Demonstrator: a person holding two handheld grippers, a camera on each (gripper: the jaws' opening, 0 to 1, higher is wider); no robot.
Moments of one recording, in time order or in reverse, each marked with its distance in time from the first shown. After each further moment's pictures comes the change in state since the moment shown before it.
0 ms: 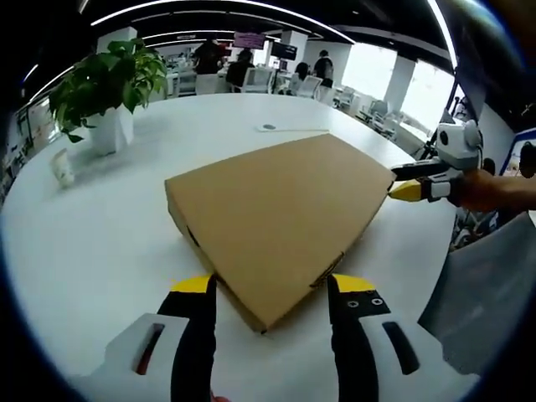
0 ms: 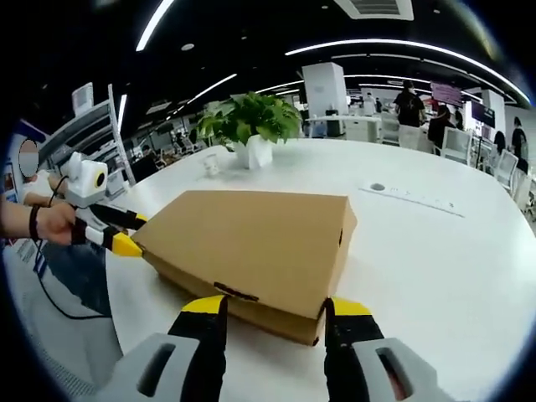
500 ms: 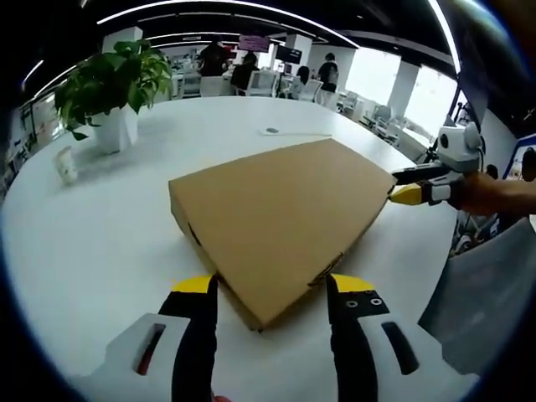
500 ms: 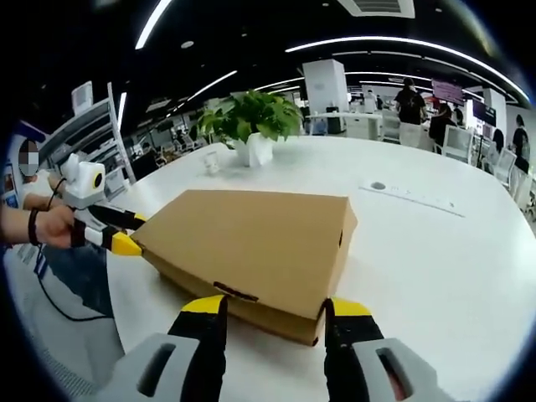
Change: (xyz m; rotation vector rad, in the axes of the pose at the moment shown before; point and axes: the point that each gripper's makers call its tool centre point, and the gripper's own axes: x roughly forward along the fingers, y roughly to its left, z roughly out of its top) left arm -0.005 -0.001 0.003 -0.026 -0.025 0.011; right arm 0.000 -0.001 0.004 0.003 0.018 0.006
